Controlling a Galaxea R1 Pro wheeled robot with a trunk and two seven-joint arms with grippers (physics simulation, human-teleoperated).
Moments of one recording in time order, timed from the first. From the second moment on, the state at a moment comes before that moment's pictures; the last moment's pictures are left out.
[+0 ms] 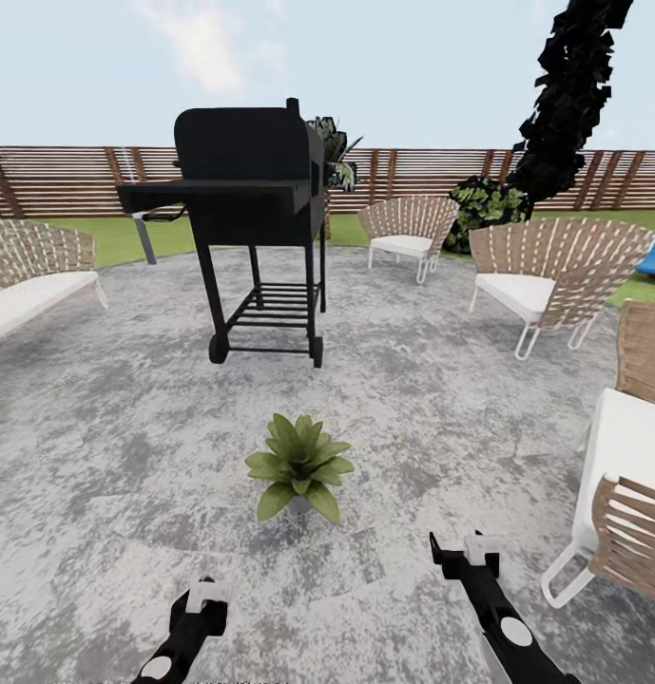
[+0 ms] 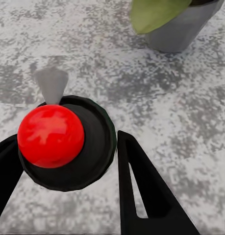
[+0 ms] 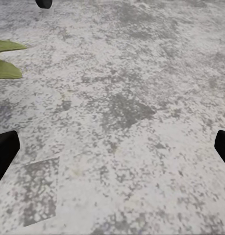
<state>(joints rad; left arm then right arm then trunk) -0.44 0.01 0.00 -0.27 -0.05 -0.37 0.00 -0.36 -0.06 0.00 -0.66 0.00 -0.33 0.00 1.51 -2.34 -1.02</state>
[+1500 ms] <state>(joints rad) -0.52 0.18 -0.01 -0.38 -0.62 -0.16 -0.81 -0.37 -0.06 0.50 -0.99 0.06 0.01 0.46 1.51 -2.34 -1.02</state>
